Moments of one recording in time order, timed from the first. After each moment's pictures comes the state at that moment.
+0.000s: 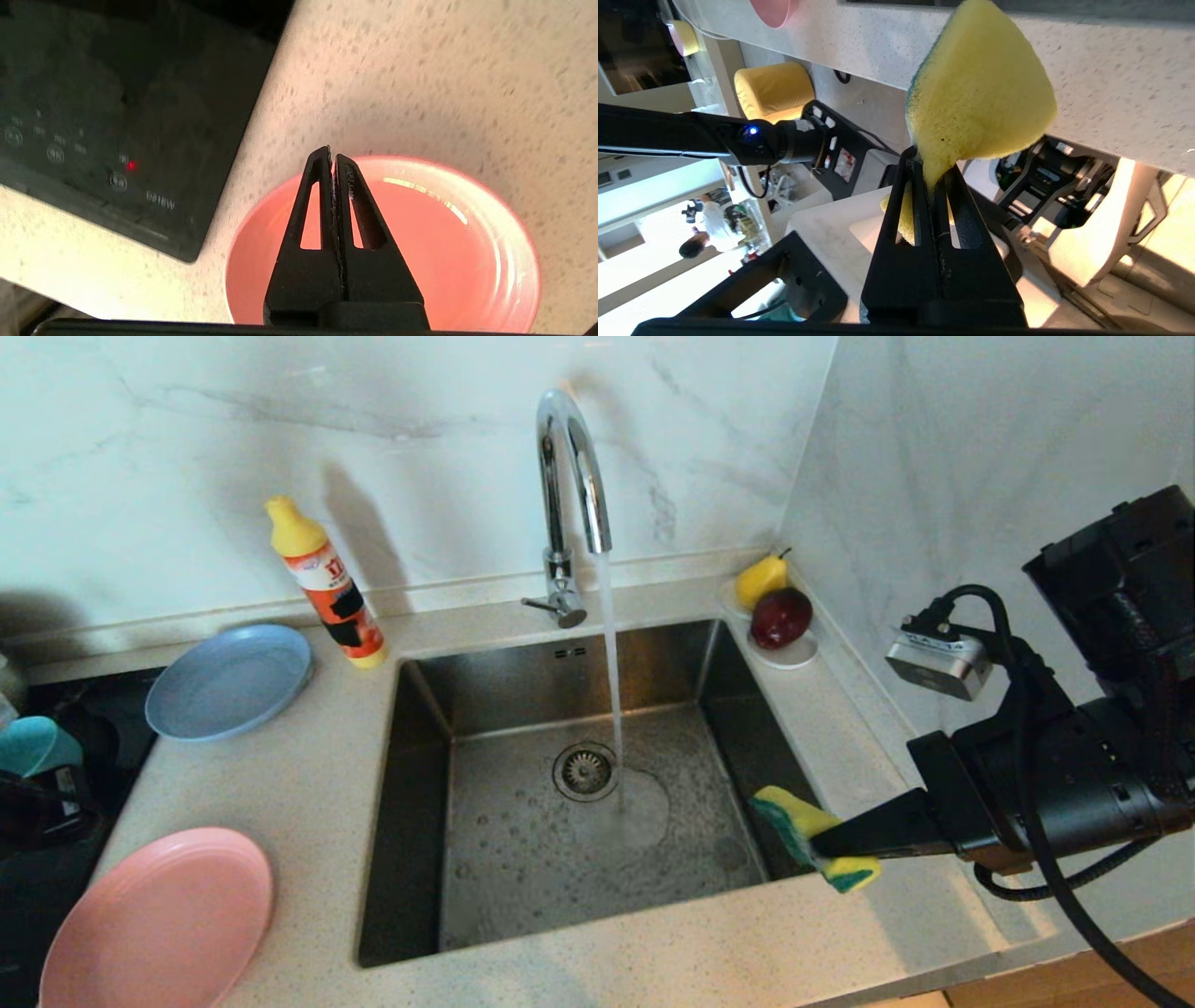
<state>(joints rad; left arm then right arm) 0.58 1.69 -1.08 0.26 -0.07 -0.06 0.57 1.49 -1.30 0.57 0.49 0.51</state>
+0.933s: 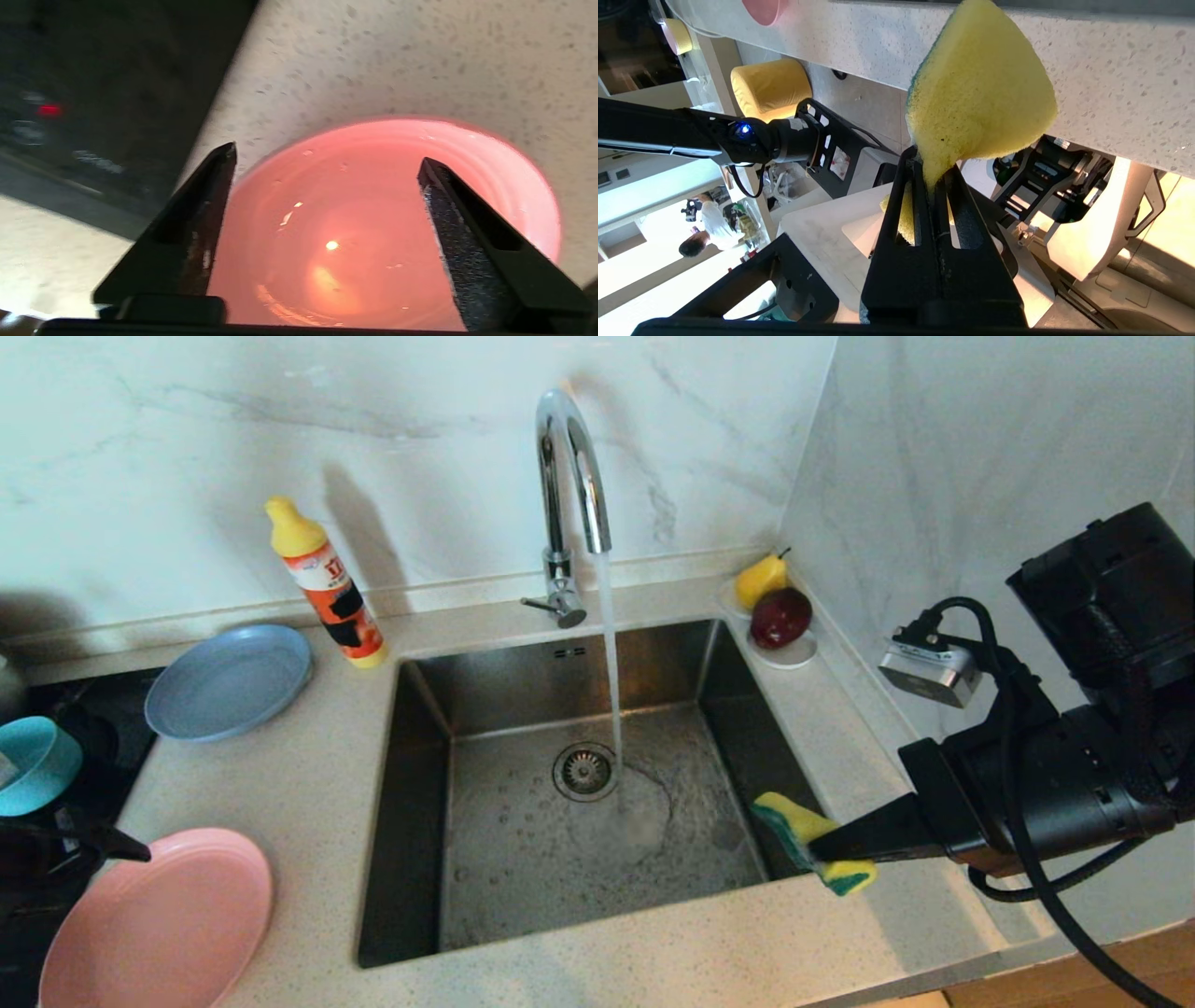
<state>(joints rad) 0.66 1.76 -1.01 0.26 -0.26 -0.12 0.55 1.50 -1.30 0.57 0.51 0.50</state>
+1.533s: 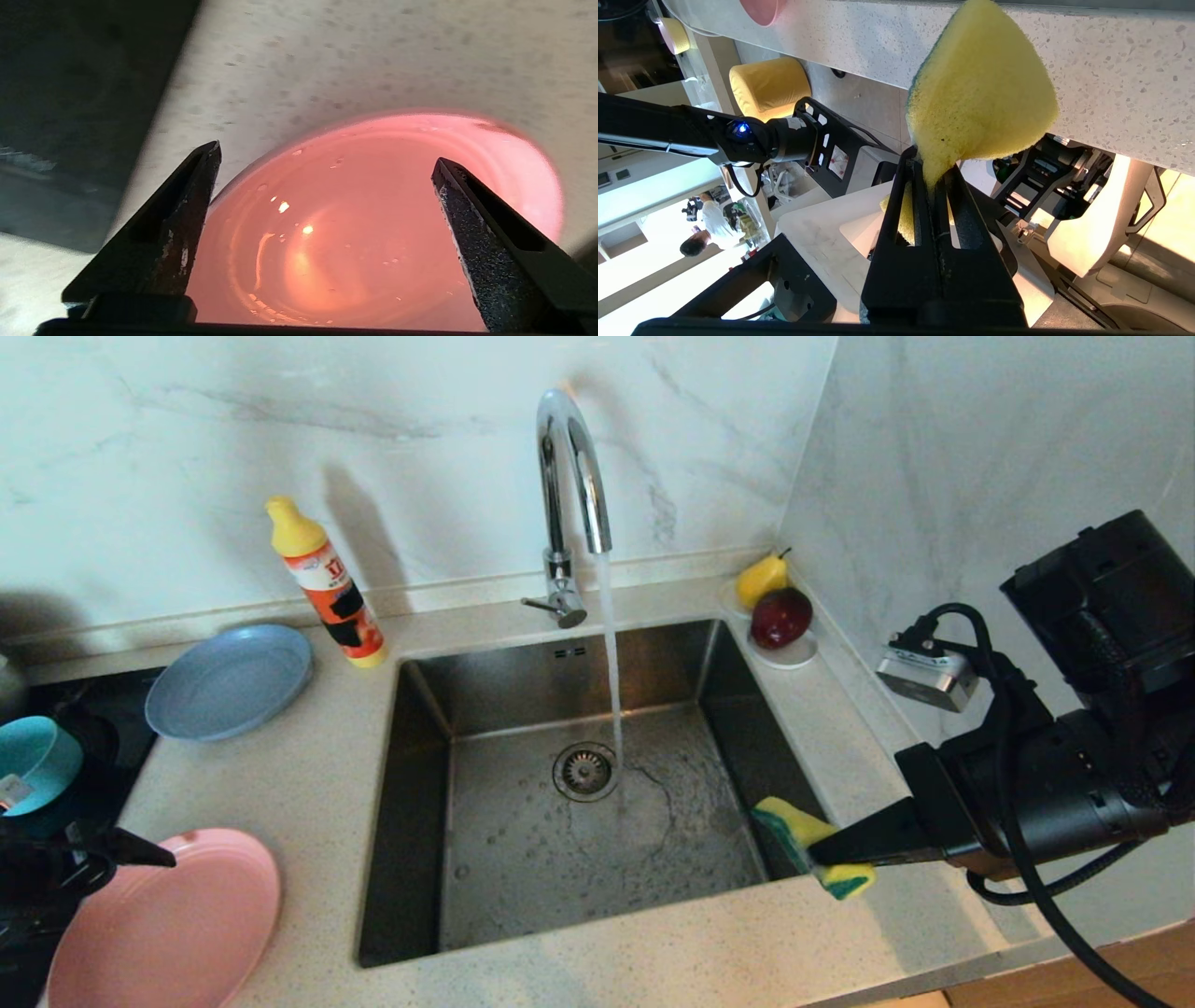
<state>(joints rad) 0.70 1.81 -0.99 0.26 -0.39 -0.13 0.55 1.51 -1.29 0.57 0.50 0.50</state>
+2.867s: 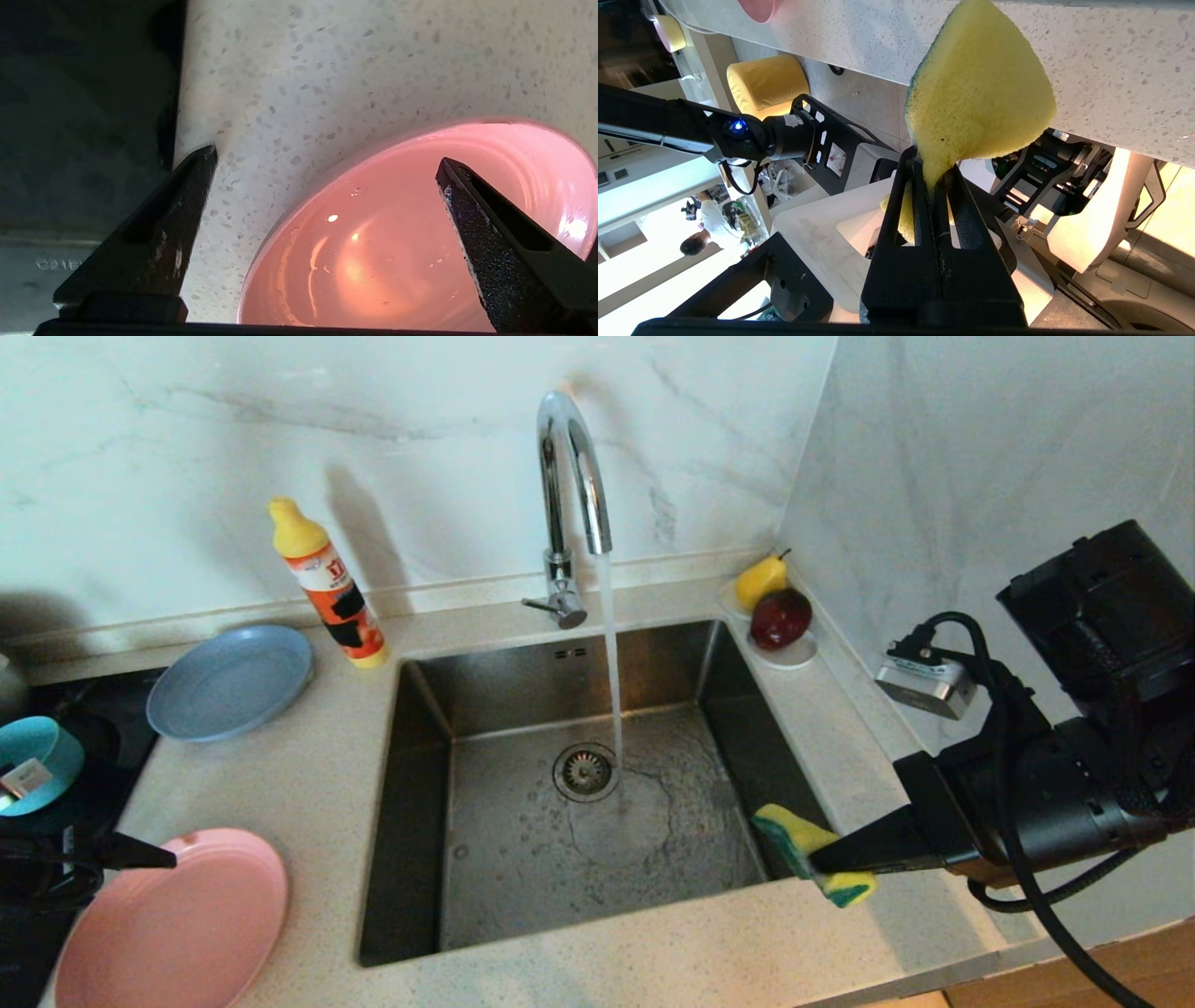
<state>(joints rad) 0.74 1.88 -1.06 0.28 -0.50 0.20 0.55 1.51 -1.27 0.57 0.50 0.50</state>
